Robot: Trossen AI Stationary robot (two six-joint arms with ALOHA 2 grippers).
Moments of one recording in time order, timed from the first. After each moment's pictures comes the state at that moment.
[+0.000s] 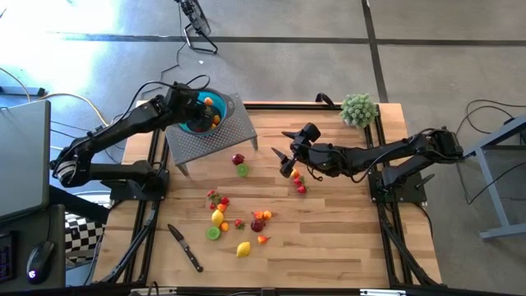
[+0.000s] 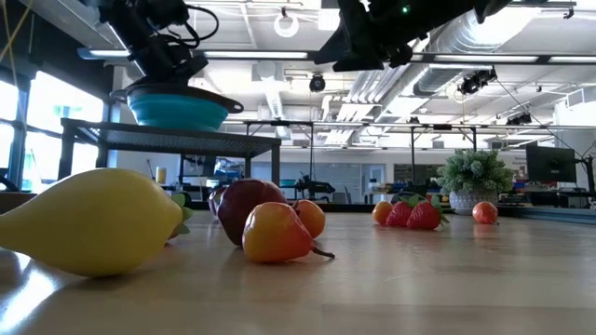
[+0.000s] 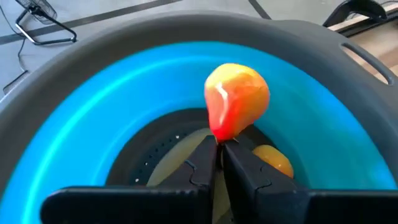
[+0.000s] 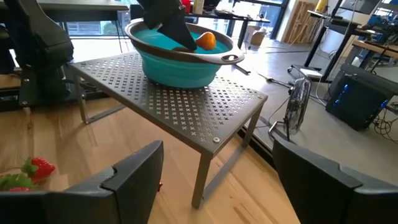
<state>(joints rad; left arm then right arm) 0.73 1.04 0.92 -0.56 -0.22 -0.33 0.04 1.42 0.86 0.30 0.62 0.03</state>
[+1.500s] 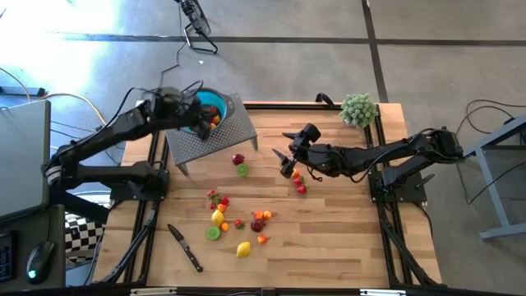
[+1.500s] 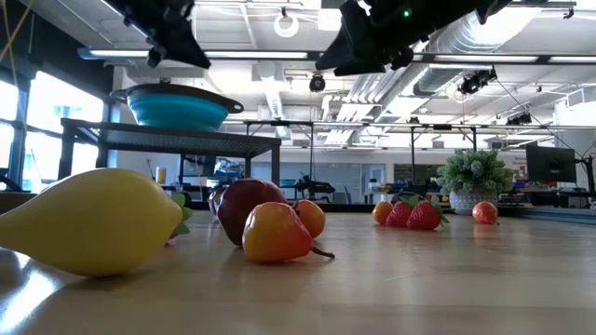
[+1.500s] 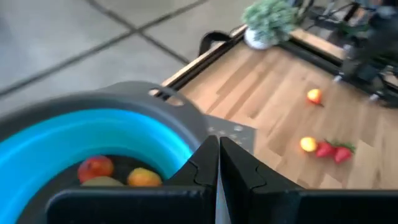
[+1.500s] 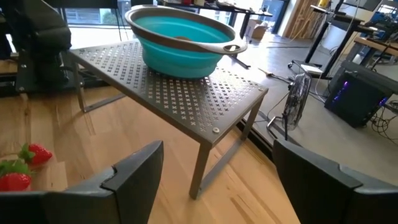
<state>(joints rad) 0.55 0.89 0.96 -0.51 -0.01 -0.16 0.04 1.42 0.86 0.26 0.62 0.02</state>
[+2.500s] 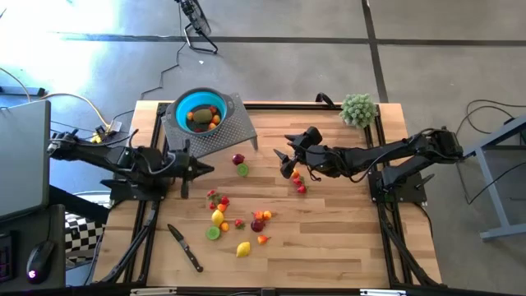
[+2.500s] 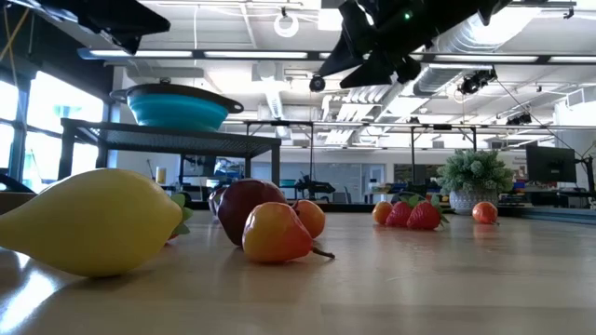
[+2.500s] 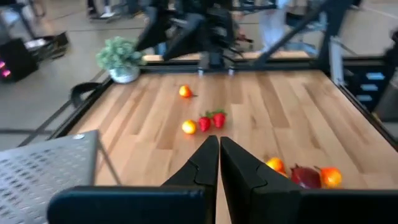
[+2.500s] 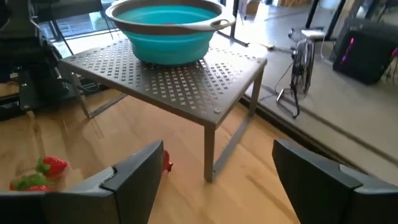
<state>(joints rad) -0.25 0.53 0.51 -0.16 -0.34 -0.02 0.04 1.42 0.86 0.18 0.63 0.27</state>
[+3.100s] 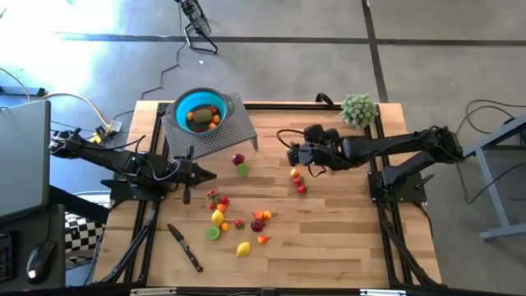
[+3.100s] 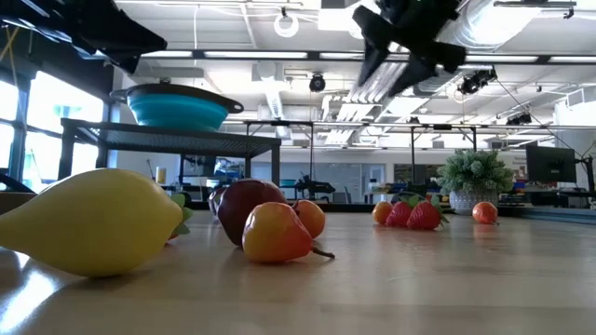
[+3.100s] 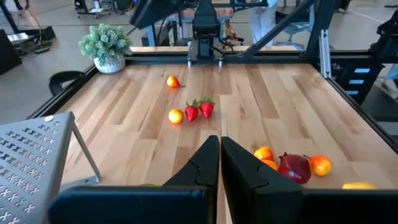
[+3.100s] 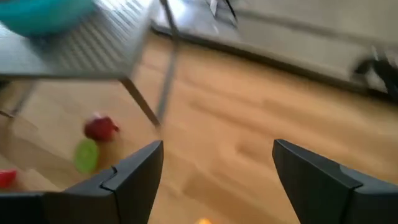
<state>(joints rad) -0.28 0.53 0.40 -0.05 -0.32 -0.06 0.04 1.42 1.16 -0.71 0.70 0.97</state>
